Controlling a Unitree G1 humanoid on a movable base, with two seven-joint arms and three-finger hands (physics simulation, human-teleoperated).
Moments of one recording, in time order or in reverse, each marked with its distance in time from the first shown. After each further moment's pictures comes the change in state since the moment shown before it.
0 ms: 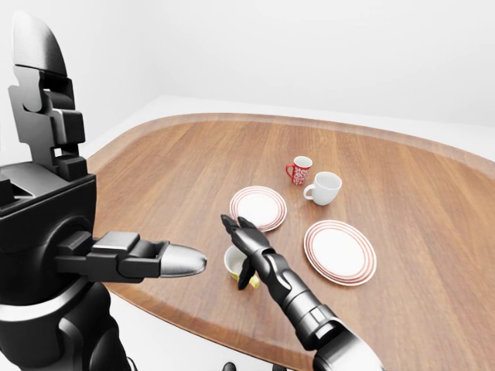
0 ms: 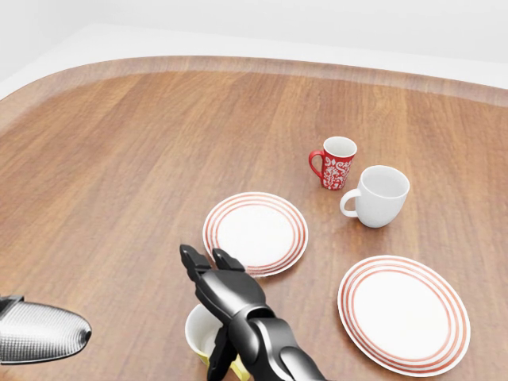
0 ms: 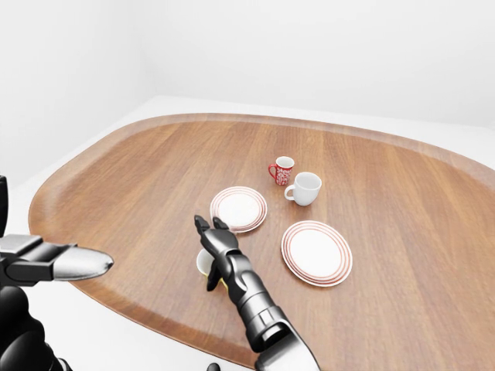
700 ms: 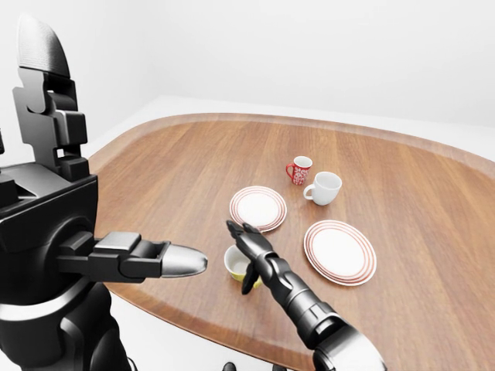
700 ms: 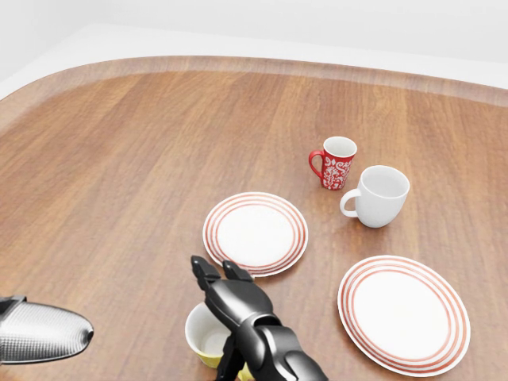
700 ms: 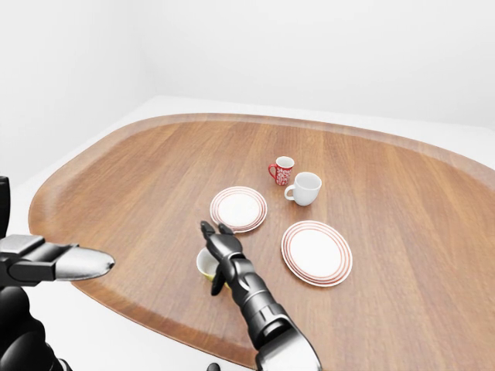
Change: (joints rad) left arm 0.004 -0.002 -0.003 0.001 0.007 0.000 -0.004; right arm -0.035 -0.011 -0.020 0.154 0.021 -0.026 -0.065
